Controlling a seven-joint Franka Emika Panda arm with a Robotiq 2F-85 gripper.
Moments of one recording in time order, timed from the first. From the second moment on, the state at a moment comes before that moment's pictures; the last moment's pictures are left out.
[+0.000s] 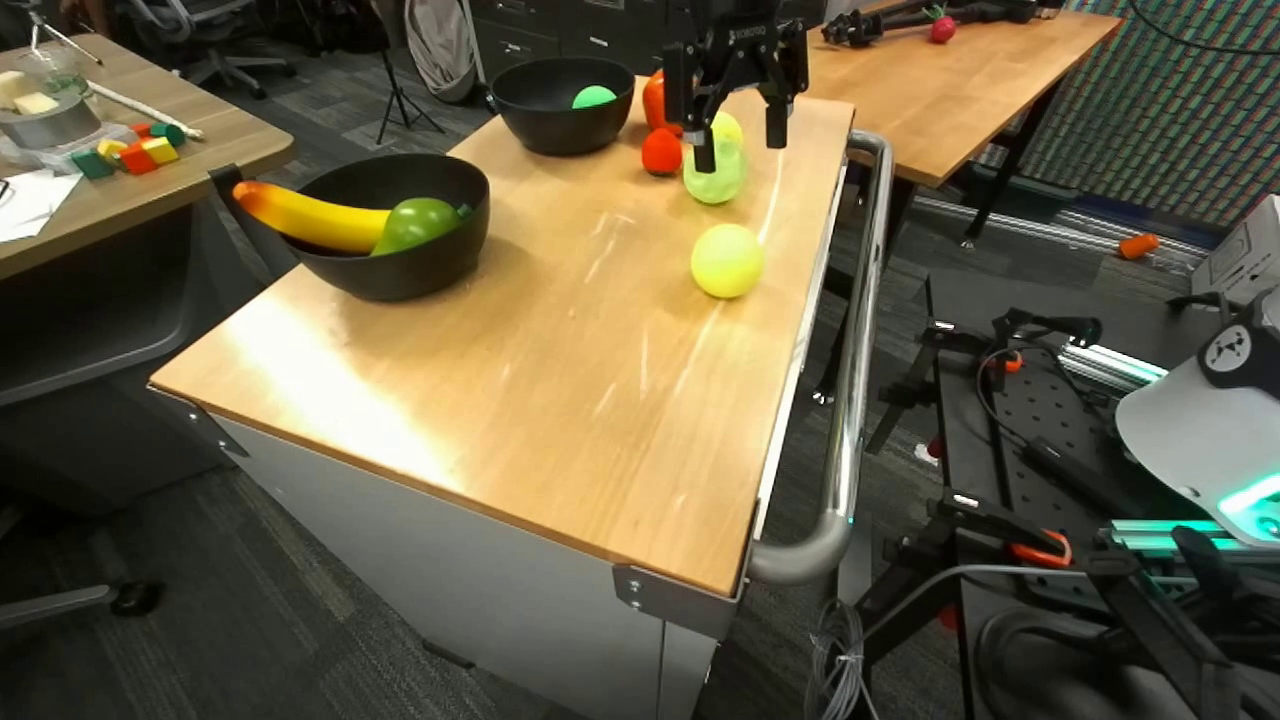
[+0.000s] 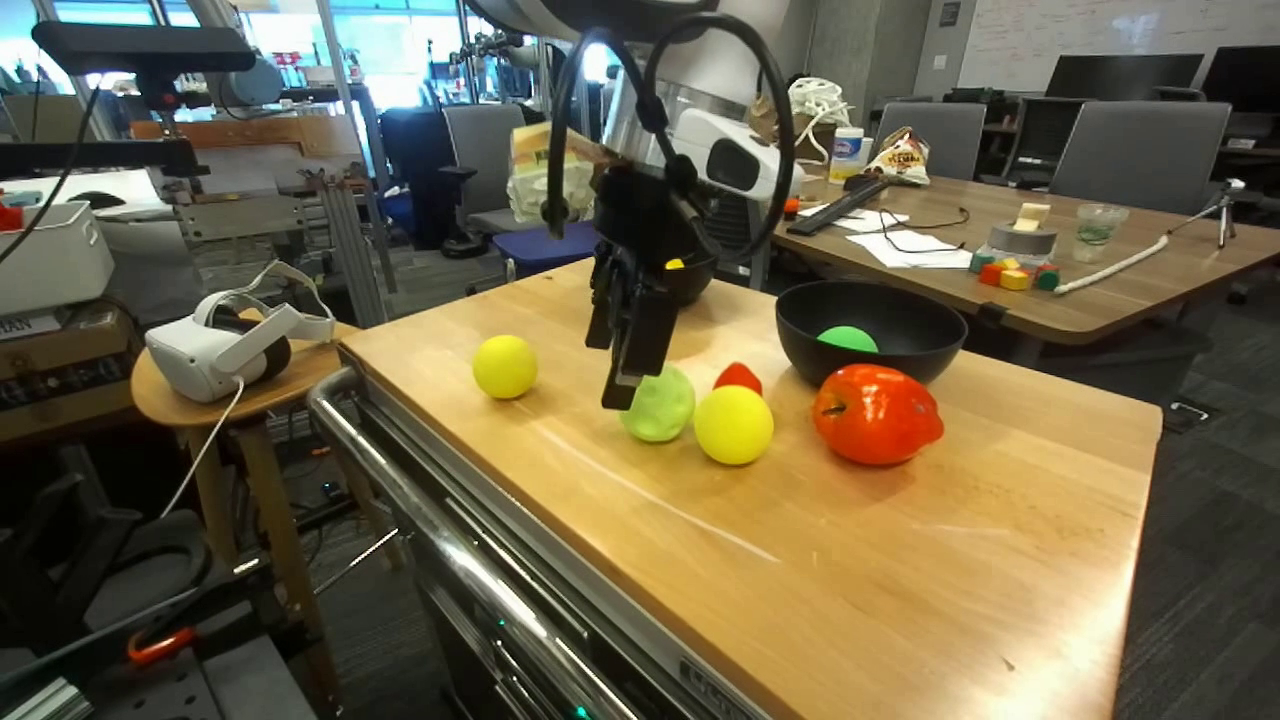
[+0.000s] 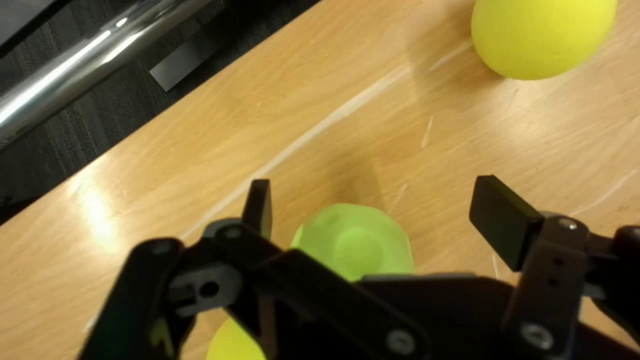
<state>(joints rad) -0.09 0.07 -0.13 -2.23 0.14 2.05 0.30</state>
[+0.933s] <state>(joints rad) -0.10 0.11 -0.13 -2.19 0.06 2.15 0.30</state>
